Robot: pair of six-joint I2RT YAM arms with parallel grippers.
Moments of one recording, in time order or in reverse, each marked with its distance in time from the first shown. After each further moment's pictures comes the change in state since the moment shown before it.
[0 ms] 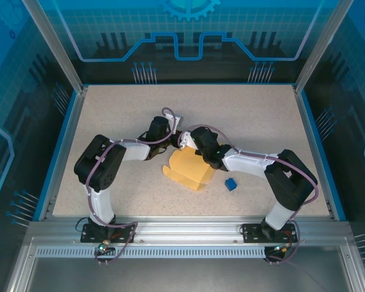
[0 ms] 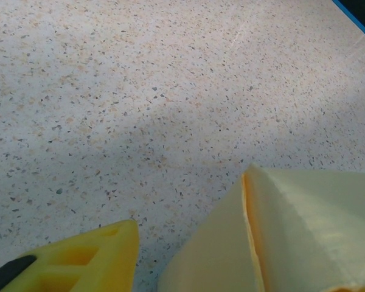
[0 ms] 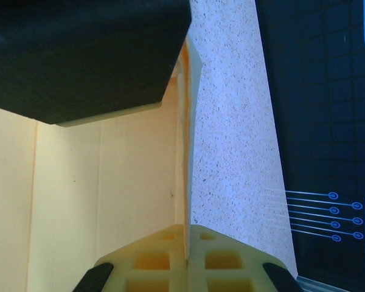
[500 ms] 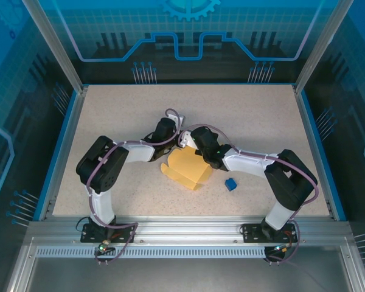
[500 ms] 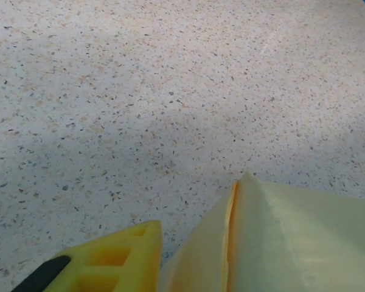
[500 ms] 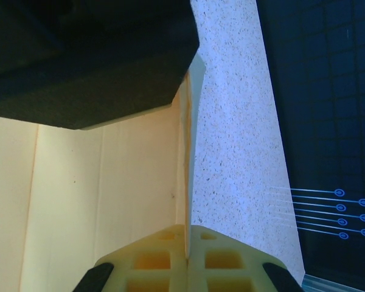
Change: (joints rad) left arm -0.072 0.000 0.029 -0.048 -0.201 -0.072; right arm 0.000 0.000 0.000 -0.008 -0.005 0.034
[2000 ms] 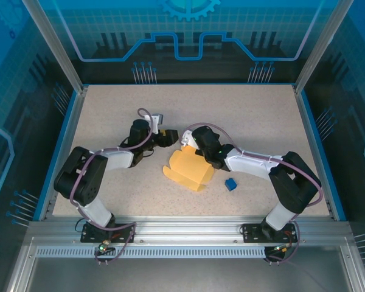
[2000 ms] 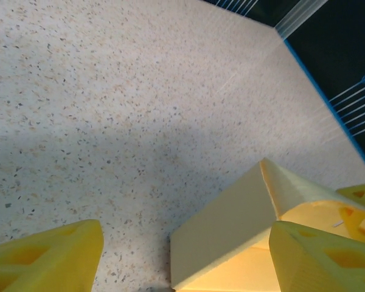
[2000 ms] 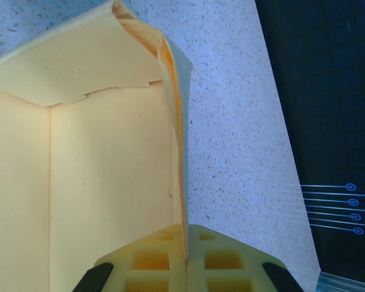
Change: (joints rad) left arm 0.194 -0.224 -0.248 0.162 0.310 -0.160; right arm -0.002 -0.040 -0.007 -0.026 -0.018 0.052
